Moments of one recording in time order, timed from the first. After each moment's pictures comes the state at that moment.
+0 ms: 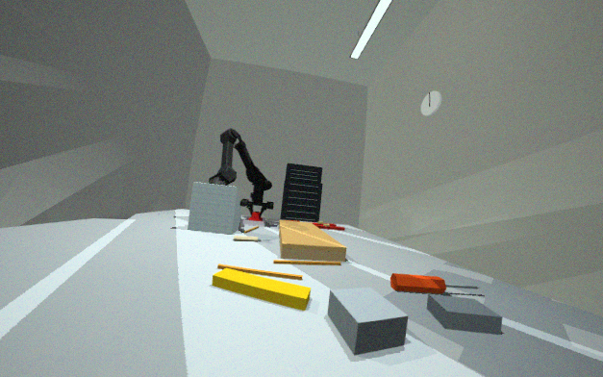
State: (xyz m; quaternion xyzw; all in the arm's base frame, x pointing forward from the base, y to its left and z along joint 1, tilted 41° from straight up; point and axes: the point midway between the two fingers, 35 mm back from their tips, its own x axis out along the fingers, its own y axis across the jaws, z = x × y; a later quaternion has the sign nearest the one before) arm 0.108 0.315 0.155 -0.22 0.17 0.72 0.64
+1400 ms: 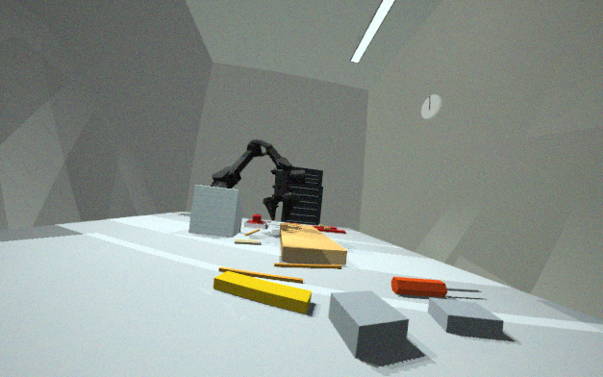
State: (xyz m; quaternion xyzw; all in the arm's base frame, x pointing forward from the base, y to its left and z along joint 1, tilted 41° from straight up) arm 0.267 0.056 -0.021 -0.06 0.55 0.42 0.72
